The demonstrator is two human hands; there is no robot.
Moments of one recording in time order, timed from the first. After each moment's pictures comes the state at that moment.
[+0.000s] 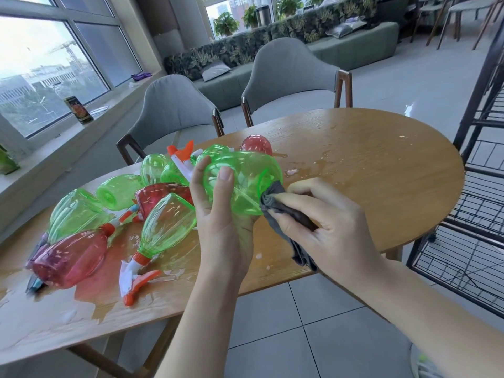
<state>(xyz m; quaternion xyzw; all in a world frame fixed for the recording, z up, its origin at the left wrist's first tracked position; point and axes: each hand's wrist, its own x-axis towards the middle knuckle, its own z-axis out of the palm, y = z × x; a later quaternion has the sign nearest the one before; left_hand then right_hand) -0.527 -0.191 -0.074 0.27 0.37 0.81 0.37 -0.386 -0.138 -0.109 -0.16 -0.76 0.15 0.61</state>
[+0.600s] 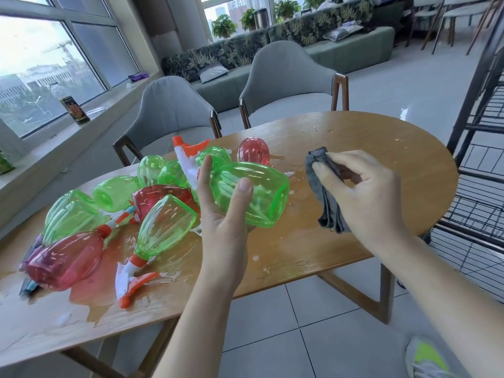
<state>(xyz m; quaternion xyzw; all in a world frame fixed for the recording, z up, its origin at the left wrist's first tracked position) -0.532 -0.195 -0.087 0.39 0.49 0.72 0.30 -0.356 -0.088 -0.102 -0.30 -0.70 0.18 0.63</state>
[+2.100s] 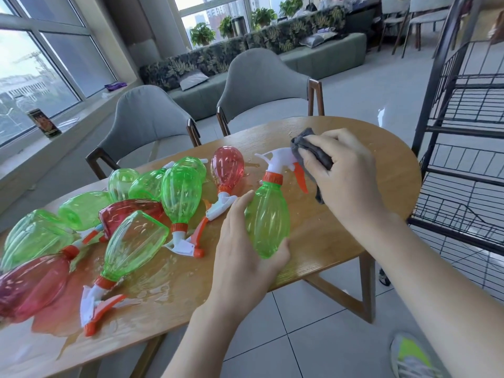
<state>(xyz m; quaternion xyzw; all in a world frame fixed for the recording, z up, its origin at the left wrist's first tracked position) -0.500 -0.188 -0.124 0.63 0.65 0.43 0.05 -0.342 -0.041 -0.095 -0.35 -0.71 0.03 0.61</state>
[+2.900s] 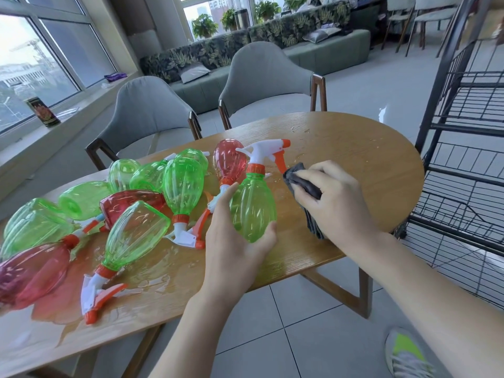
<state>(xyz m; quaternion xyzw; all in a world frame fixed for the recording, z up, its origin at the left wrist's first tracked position) -0.510 -0.188 -0.120 0.56 0.67 0.48 0.08 -0.349 -0.063 -0.132 -0.33 -0.76 0.04 0.56</state>
